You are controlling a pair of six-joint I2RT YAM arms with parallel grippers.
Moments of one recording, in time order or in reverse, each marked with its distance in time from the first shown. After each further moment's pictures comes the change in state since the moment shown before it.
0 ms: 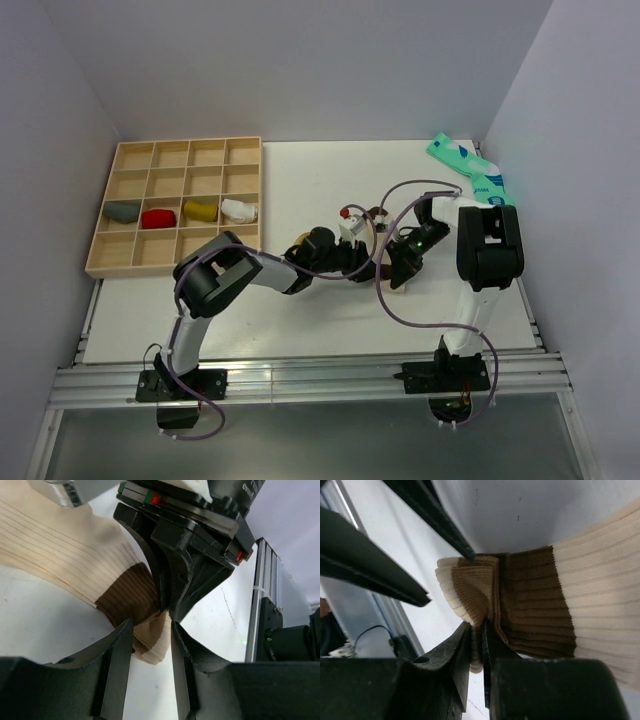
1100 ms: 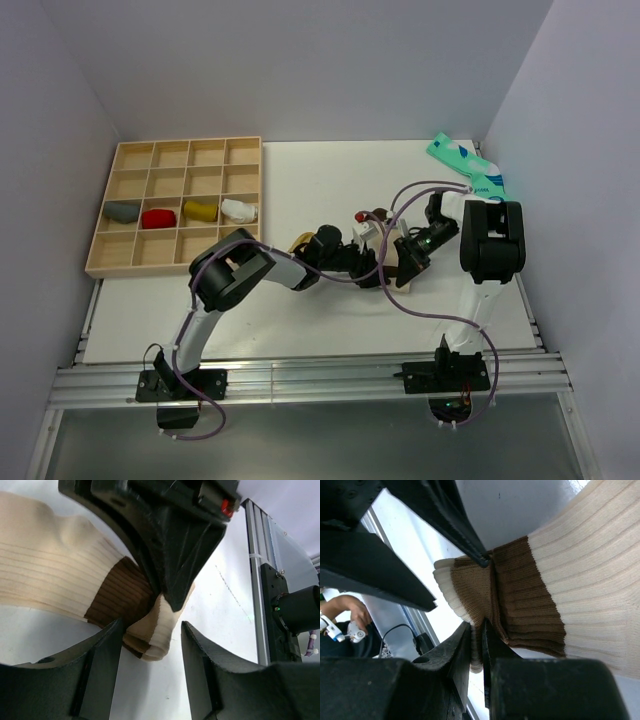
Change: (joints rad) left arm 0.002 0.125 0.108 0.033 0.206 0.146; right arm -0.087 0.075 0.054 -0.097 -0.044 0.034
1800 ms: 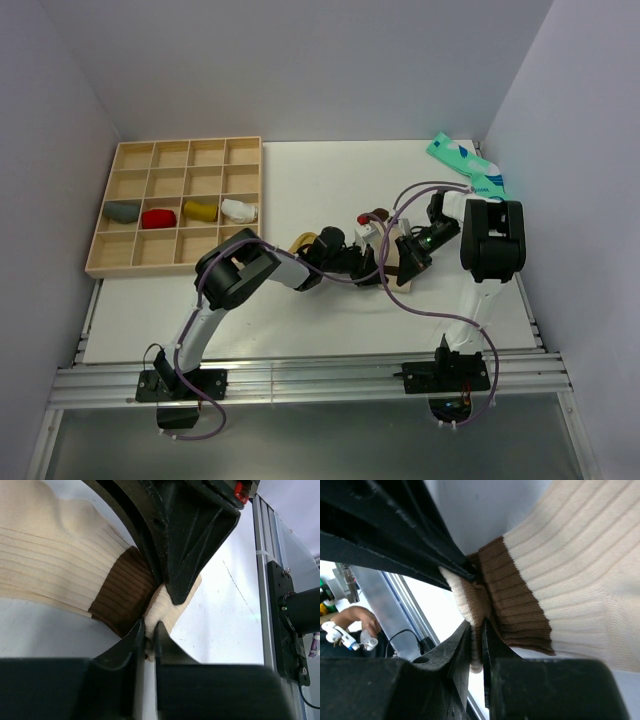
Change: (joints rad) left arm -0.005 0.051 0.035 -0.024 0.000 -0.013; right arm -0.015 0.015 0.010 0.025 0.012 0.077
